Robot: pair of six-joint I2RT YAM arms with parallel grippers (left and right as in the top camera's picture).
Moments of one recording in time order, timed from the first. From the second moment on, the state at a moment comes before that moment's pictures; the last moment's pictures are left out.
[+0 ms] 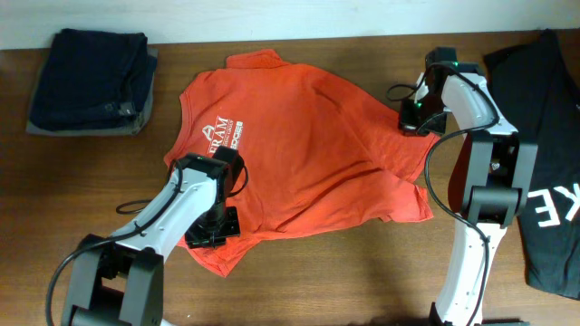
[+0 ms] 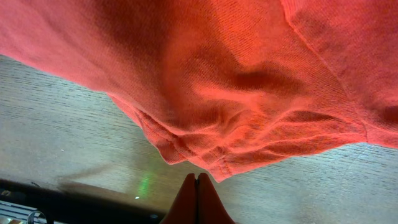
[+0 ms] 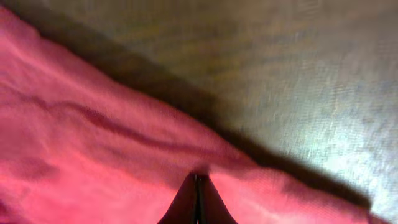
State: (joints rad) left arm -0.34 1.69 1.05 -1.20 -0.04 -0.51; right arm -0.10 2.37 1.91 -1.02 -0.15 0.16
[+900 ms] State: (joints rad) left arm -0.34 1.69 1.05 -1.16 -0.06 -0.49; right arm -0.26 2.55 2.16 -0.66 -0.12 0.25
